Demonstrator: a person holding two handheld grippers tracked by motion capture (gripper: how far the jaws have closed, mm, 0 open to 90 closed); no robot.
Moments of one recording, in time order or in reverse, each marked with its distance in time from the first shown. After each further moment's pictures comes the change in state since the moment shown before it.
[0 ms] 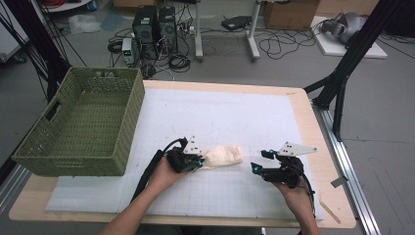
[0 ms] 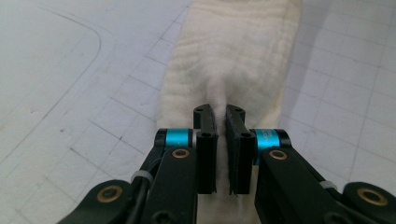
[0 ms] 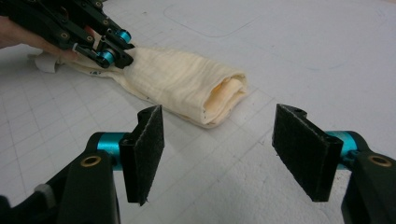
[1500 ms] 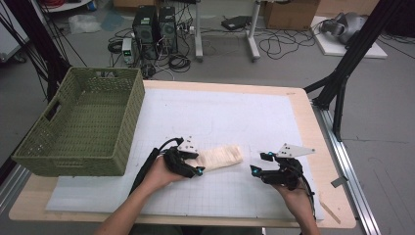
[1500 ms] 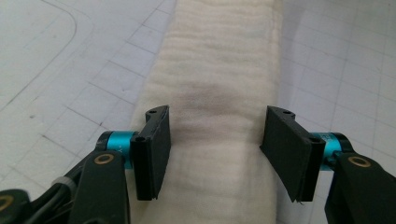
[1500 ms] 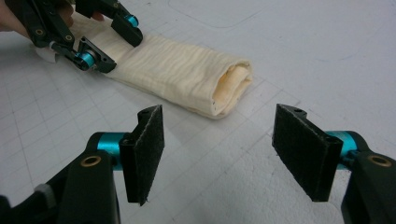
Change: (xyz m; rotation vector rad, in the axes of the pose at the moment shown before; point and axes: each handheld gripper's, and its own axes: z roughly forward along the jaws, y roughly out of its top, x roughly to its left) left arm 0.007 -0.008 0.000 0.006 -0.098 -0.031; right arm 0.004 -0.002 0.002 0.027 0.012 -0.002
